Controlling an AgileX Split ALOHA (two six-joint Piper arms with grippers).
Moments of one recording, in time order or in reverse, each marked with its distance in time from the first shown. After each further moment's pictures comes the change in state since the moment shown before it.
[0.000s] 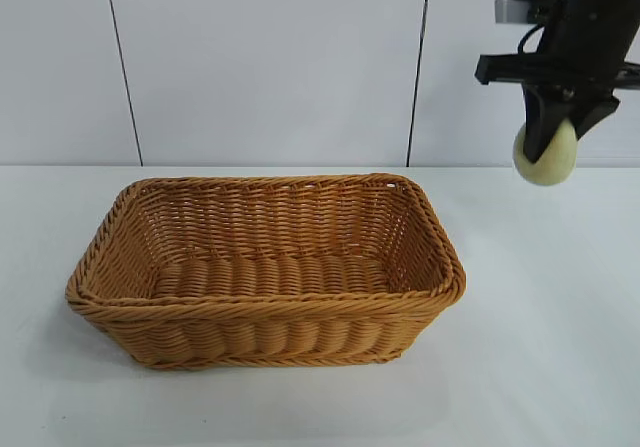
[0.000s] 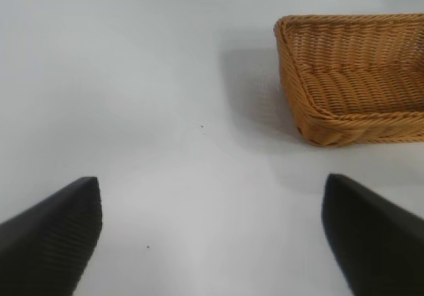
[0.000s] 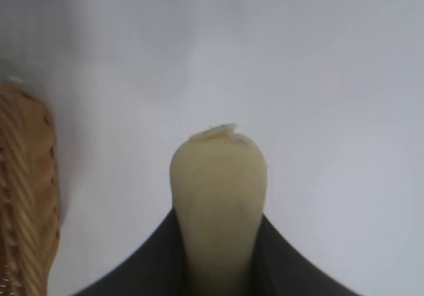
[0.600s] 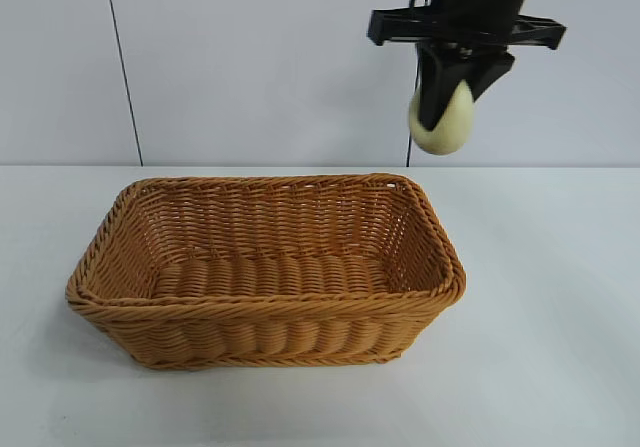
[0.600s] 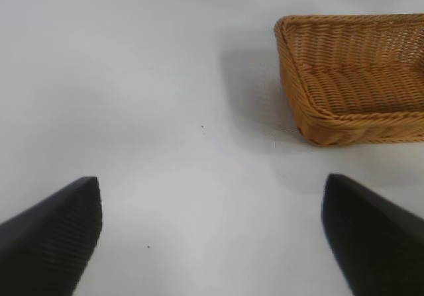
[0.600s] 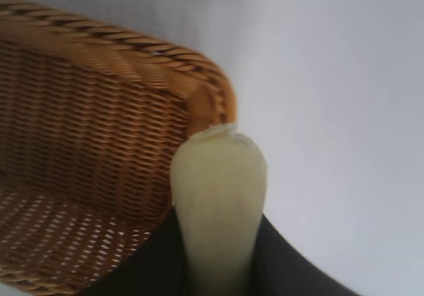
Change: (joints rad) left arm 0.000 0.000 0.000 0.000 0.000 0.000; right arm 0.309 0.000 -0.078 0.003 0.019 0.000
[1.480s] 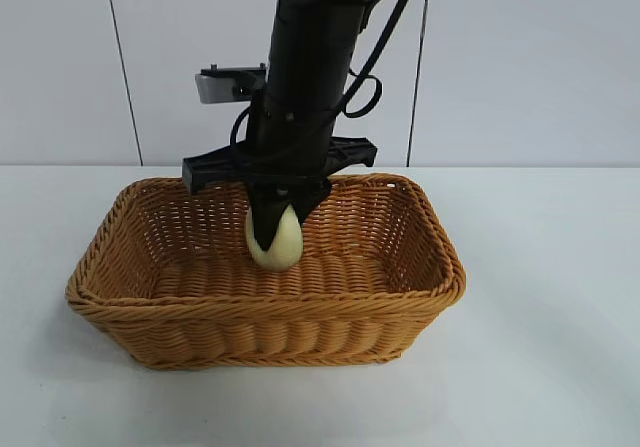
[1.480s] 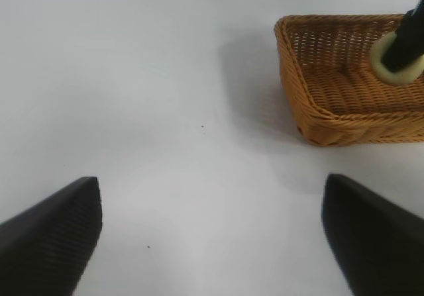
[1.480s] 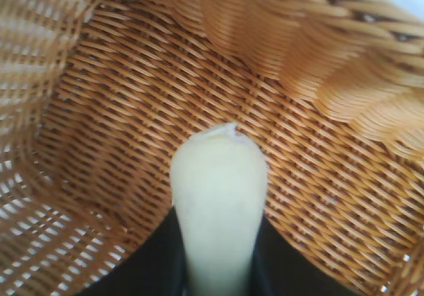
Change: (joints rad) left arm 0.000 0.000 0.000 0.000 0.000 0.000; right arm 0.234 0.248 0.000 0.013 -0.233 0.070
